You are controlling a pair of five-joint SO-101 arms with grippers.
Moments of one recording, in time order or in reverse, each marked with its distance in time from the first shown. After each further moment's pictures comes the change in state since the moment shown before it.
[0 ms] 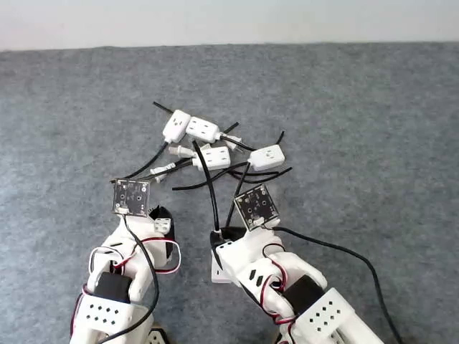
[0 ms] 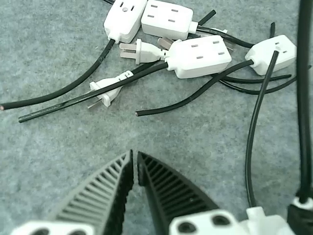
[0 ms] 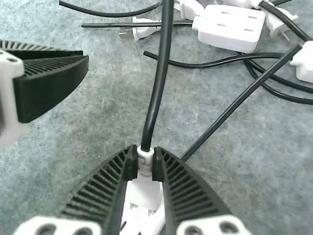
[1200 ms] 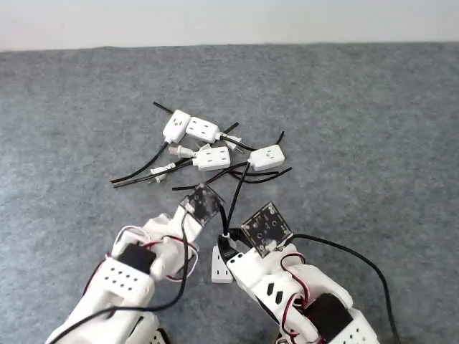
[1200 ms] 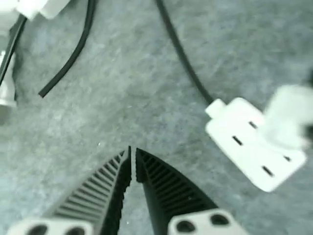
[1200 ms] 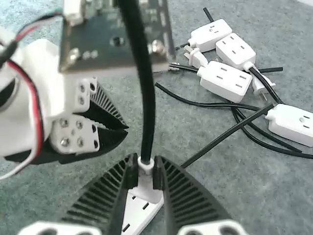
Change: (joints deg) left arm 13.0 26.8 -13.4 7.0 -29.9; right arm -0.1 -23.2 -4.9 21.3 13.4
